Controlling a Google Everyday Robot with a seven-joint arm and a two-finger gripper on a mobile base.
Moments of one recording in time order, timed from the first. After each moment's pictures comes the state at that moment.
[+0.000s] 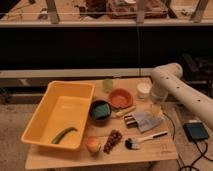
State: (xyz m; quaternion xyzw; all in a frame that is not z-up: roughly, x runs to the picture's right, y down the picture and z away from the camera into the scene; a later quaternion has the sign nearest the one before) arm 0.271 0.100 0.805 -0.33 0.02 0.08 0.94
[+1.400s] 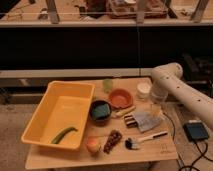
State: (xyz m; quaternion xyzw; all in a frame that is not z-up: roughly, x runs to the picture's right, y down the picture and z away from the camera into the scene) arm 0.272 0.099 0.804 -0.33 0.02 0.08 0.94
